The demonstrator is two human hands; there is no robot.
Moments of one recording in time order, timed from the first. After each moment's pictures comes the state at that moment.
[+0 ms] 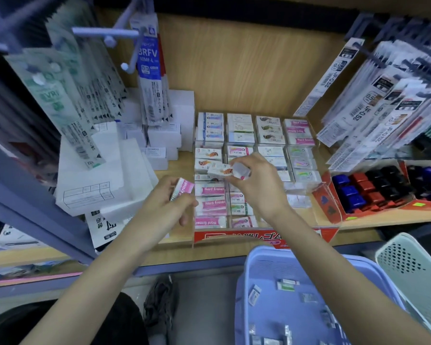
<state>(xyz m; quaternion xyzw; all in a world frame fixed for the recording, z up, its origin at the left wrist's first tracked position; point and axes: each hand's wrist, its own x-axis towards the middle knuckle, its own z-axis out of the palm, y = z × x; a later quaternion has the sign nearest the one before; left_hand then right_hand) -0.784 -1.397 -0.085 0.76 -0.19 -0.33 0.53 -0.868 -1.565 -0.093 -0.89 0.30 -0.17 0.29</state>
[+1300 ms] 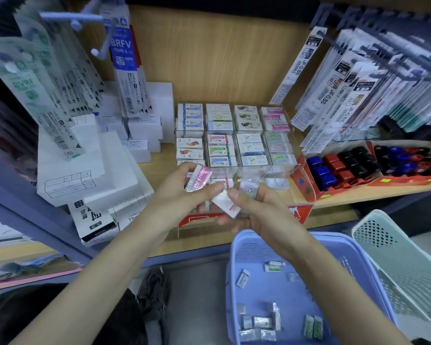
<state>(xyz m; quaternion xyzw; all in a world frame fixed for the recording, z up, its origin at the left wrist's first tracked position) -0.823 -1.416 -0.071 0.68 -0.27 -0.37 0.57 -0.956 -1.519 -0.073 -0.60 0.25 -0.10 0.76</state>
